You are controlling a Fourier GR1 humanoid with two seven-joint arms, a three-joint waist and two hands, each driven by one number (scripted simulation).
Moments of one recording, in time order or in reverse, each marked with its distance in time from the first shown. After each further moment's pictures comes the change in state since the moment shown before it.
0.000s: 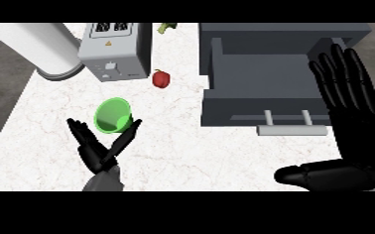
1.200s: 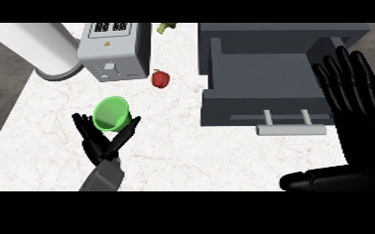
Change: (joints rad) left arm -0.188 0.010 0.152 0.366 0.061 -0.343 -0.131; right arm 0.016 0.000 -0.009 -0.030 -0.018 0.013 0.014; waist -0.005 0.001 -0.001
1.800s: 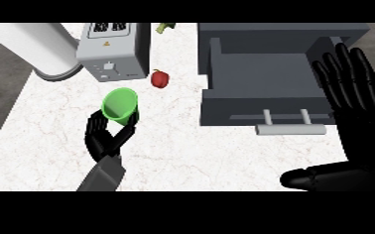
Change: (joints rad) left arm -0.061 0.007 0.030 0.095 -0.042 -0.165 -0.048; right arm -0.019 -0.007 -0.011 0.014 -0.011 0.006 0.005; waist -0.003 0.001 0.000
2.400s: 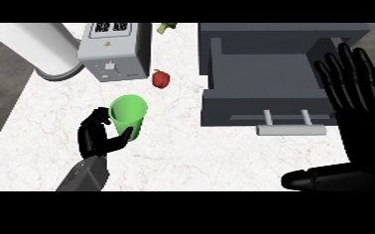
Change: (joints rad) left arm 0.028 0.116 -0.156 -0.050 -0.178 -0.202 0.086; right arm 0.002 -0.001 0.001 -0.013 0.005 -0.003 0.006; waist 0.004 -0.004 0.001
